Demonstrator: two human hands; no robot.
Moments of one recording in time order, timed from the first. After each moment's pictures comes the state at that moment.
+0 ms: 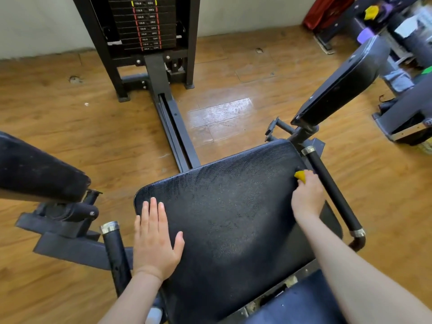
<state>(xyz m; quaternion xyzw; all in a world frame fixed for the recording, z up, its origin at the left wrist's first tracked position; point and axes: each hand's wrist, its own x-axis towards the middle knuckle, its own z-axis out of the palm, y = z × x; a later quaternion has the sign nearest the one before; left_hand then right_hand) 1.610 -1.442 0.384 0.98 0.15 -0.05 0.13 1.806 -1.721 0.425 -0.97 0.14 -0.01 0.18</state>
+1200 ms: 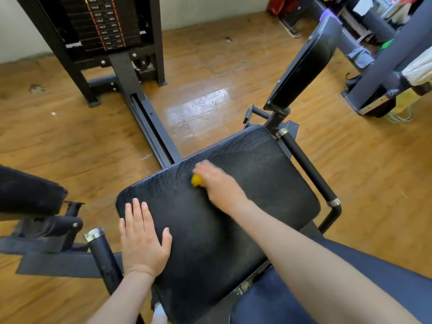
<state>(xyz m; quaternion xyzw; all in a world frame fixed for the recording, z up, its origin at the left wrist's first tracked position) 1.609 -1.442 0.382 0.98 0.16 -0.06 0.13 1.763 -1.602 0.442 -0.93 -0.27 0.17 0.18</state>
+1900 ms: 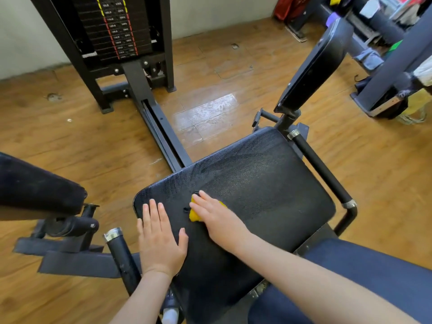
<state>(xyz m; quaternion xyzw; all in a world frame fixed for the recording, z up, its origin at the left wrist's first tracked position) 1.610 -1.441 0.384 0.98 0.16 -0.05 0.13 1.693 -1.586 0.426 -0.90 -0.39 0.13 0.15</state>
